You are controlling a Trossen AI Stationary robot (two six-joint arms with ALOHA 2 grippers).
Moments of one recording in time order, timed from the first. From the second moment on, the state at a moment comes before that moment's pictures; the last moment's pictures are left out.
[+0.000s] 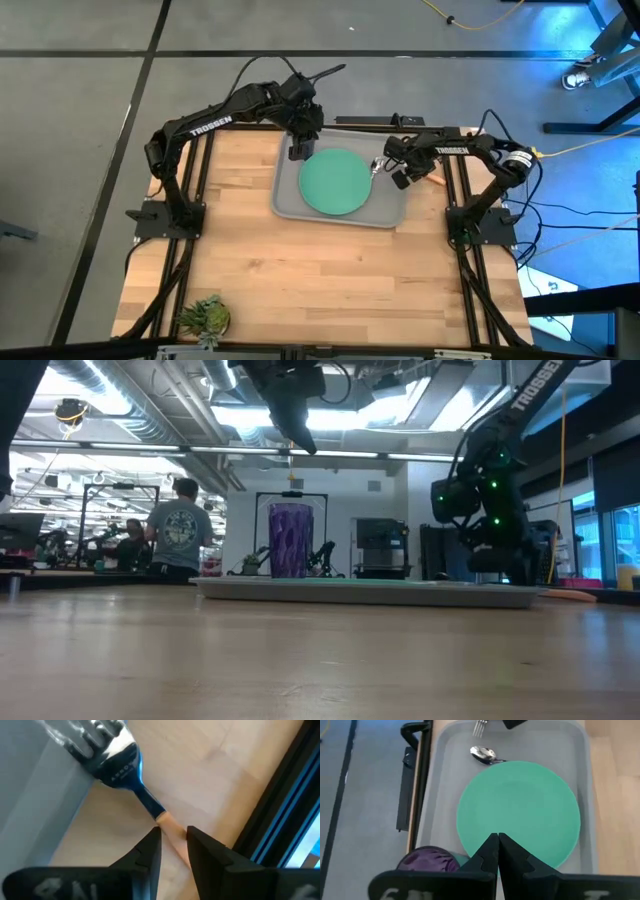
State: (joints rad) left arm 0.49 1.77 1.83 -0.96 0.17 0.44; right arm -0.67 1.66 0.83 -0.88 0.39 0.46
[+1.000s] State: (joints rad) left arm 0.51 1.77 1.83 -0.90 0.17 0.40; right arm -0.76 1.67 0.87 -0.81 0.33 0.23
